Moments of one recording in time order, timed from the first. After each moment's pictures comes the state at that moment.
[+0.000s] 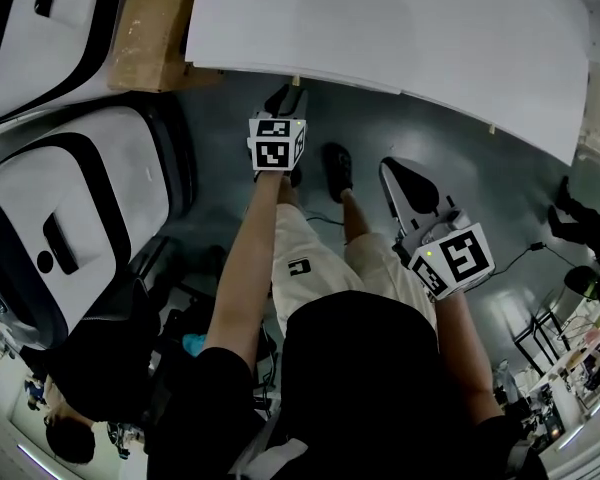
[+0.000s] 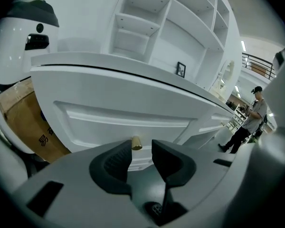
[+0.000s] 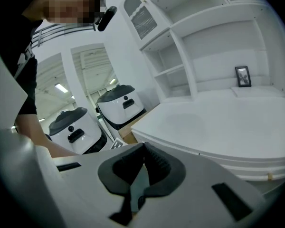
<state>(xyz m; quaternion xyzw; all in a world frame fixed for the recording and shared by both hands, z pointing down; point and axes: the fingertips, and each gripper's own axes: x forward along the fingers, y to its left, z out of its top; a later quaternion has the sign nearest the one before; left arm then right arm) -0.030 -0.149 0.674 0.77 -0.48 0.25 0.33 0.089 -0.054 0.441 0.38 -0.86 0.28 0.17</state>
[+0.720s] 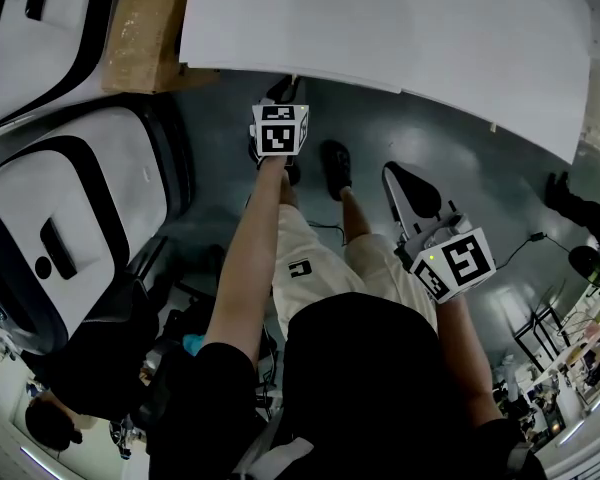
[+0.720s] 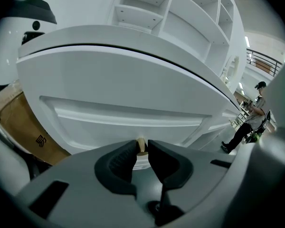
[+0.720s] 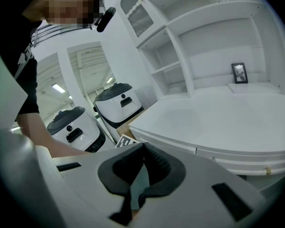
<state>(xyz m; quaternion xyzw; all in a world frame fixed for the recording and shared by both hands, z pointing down) -0.023 -0.170 0.699 0.76 -0.49 0.27 0.33 0.100 -0.050 0.452 0.38 -0.85 0.30 0.18</state>
